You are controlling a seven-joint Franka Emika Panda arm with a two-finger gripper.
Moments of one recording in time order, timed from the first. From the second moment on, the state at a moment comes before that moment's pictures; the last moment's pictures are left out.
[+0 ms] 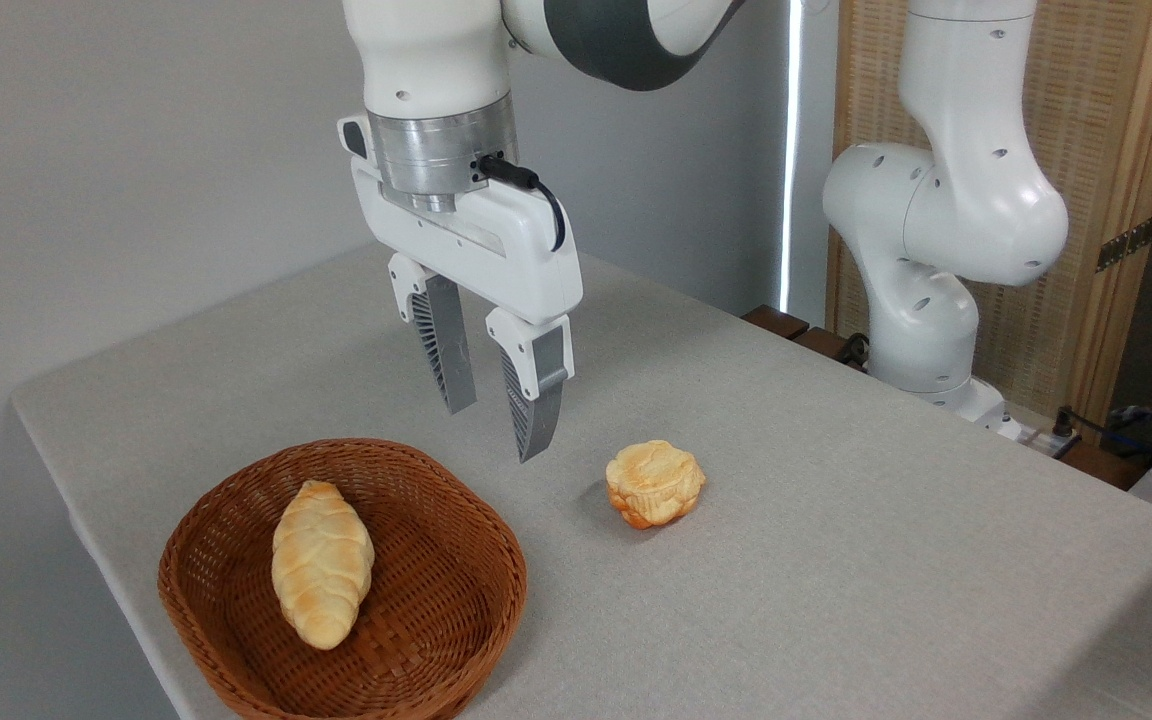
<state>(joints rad) 0.00 -0.09 -0.01 -1.87 -0.04 1.81 0.73</state>
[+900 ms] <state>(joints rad) 0.00 -0.09 -0.01 -1.87 -0.04 1.81 0.73</state>
